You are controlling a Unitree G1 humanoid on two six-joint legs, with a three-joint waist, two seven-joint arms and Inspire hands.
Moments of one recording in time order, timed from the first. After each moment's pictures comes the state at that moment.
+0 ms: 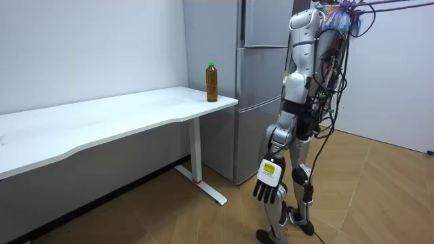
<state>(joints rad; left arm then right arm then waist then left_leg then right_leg) 0.28 0.18 0.05 1.24 -0.07 0.04 0.07 0.18 -0.22 0.04 1.29 0.78 0.02 0.31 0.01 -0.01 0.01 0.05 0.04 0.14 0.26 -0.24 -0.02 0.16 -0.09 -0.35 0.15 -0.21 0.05</state>
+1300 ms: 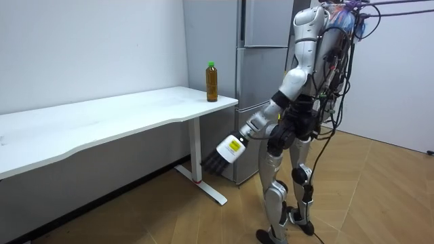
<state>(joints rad) 0.25 0.19 0.28 0.81 -0.40 -0.10 0.29 0.22 -0.26 -0.08 1.24 0.65 -0.02 0.30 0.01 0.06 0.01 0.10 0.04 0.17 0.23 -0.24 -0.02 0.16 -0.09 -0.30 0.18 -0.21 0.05</state>
